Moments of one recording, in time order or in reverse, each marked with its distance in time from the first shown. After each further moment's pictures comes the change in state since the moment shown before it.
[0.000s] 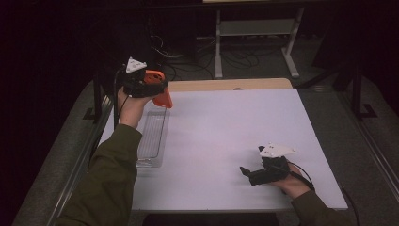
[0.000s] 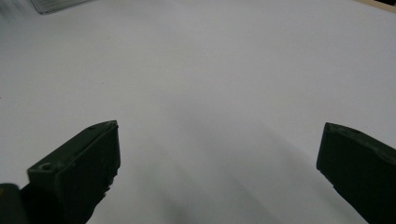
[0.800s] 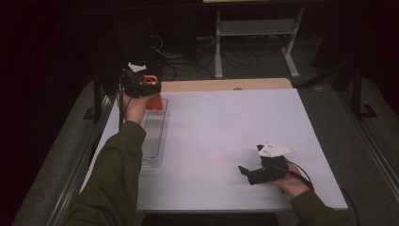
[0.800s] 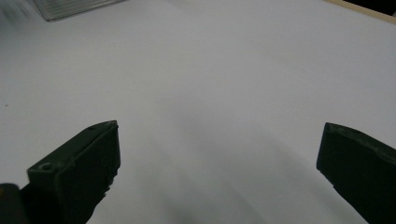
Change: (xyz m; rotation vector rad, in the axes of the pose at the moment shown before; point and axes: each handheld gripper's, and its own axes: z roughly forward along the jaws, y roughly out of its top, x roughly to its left) left arm 0.029 -0.030 0.048 0.159 0.222 -0.090; right arm 0.002 0.005 0.000 -0.013 0.005 -0.012
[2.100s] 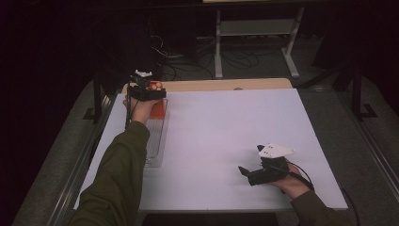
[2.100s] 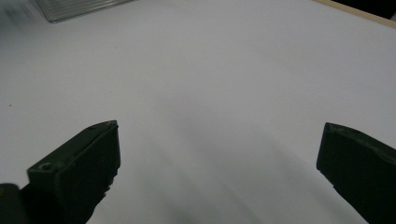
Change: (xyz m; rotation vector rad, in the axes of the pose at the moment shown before) left arm -0.001 -0.020 0.038 0.078 0.015 0.005; right arm 0.002 0.000 -0.002 -0.009 -0.006 -0.004
